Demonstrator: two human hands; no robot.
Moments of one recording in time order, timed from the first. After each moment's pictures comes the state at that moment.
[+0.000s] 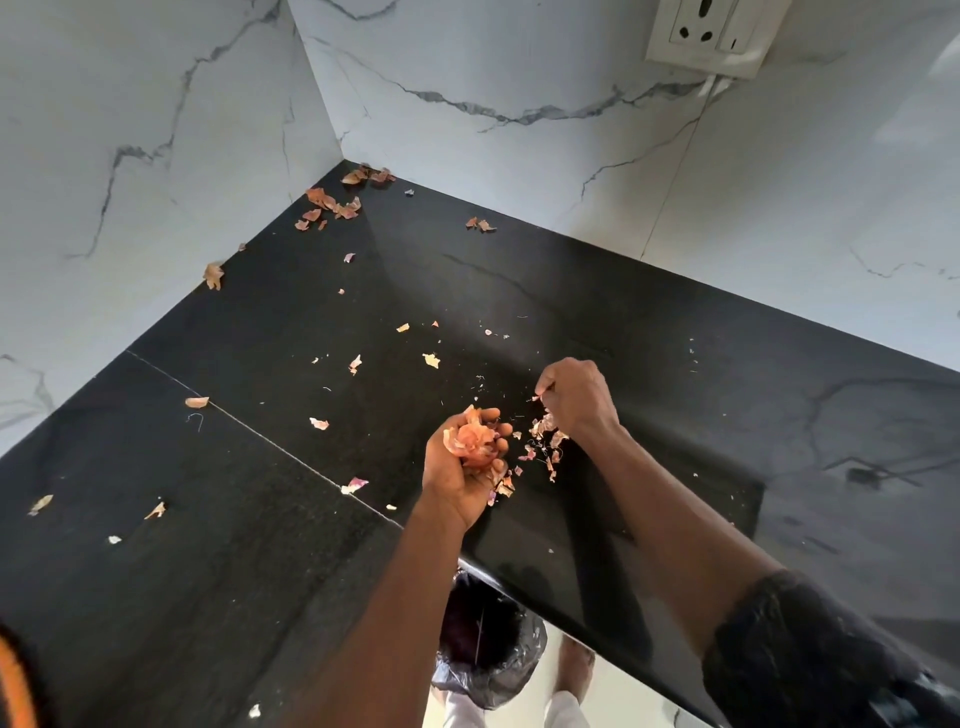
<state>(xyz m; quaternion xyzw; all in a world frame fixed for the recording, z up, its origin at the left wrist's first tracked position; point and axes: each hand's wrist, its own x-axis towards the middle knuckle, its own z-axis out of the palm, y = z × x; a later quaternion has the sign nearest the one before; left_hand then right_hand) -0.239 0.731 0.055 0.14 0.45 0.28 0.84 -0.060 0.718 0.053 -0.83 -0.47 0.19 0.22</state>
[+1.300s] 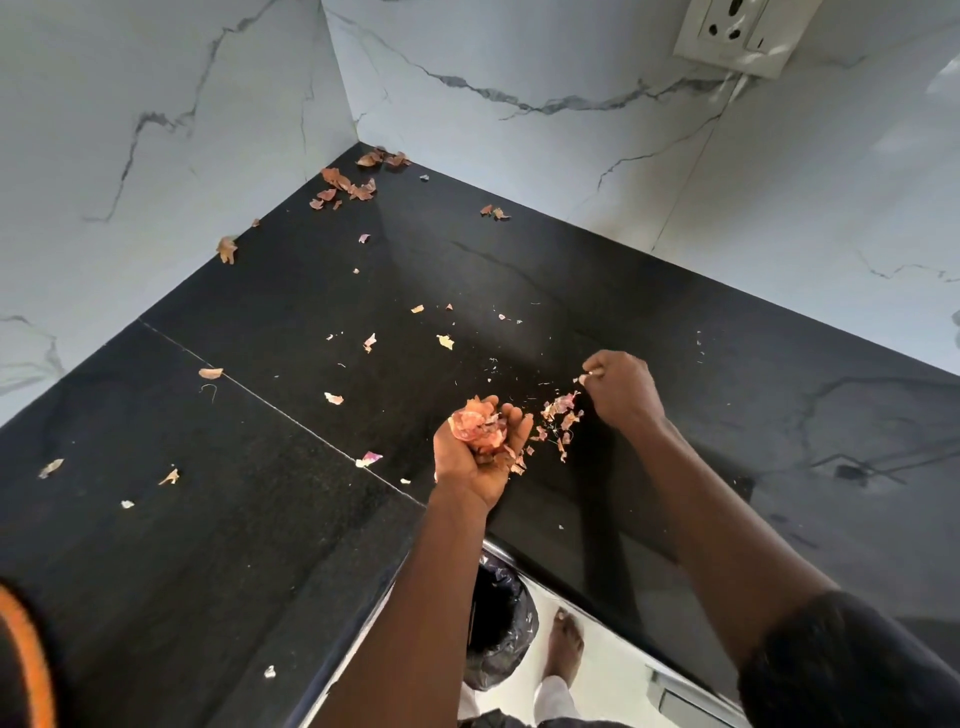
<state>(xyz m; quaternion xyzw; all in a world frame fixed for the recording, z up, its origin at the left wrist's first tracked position) -0.248 0.717 0.061 -0.02 0.41 0.36 0.84 -0.043 0.690 0.061 -0.87 -0.39 0.22 0.22</state>
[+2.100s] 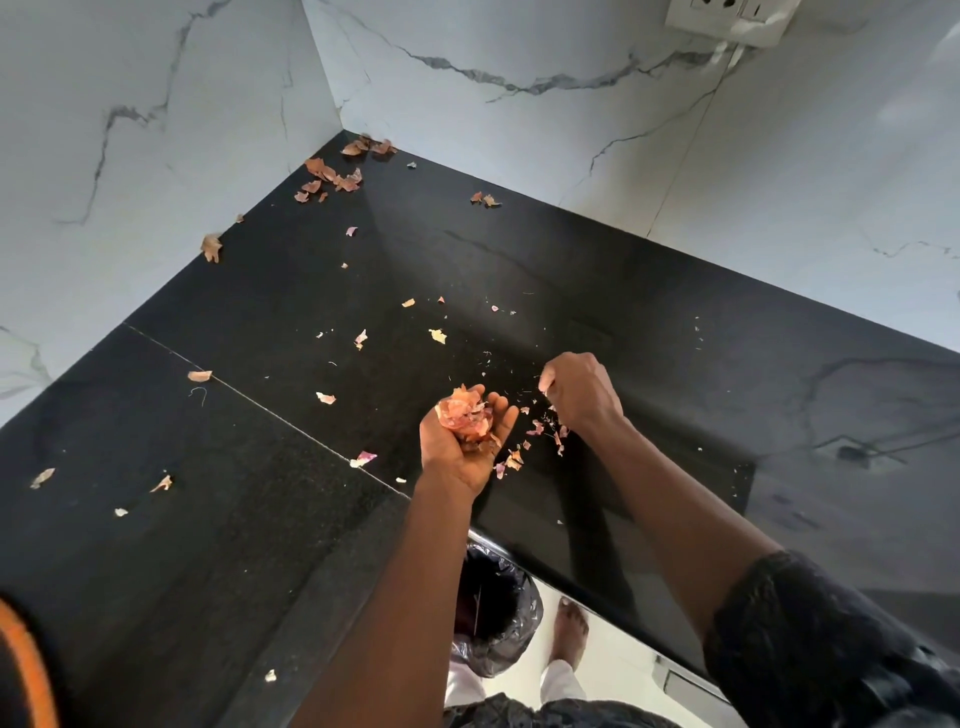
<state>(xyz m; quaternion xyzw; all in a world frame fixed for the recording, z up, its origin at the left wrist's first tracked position) -0.250 0.734 0.055 0.00 0.43 0.35 0.83 -0.074 0.707 0.039 -0.84 -0.49 0.19 0.14</state>
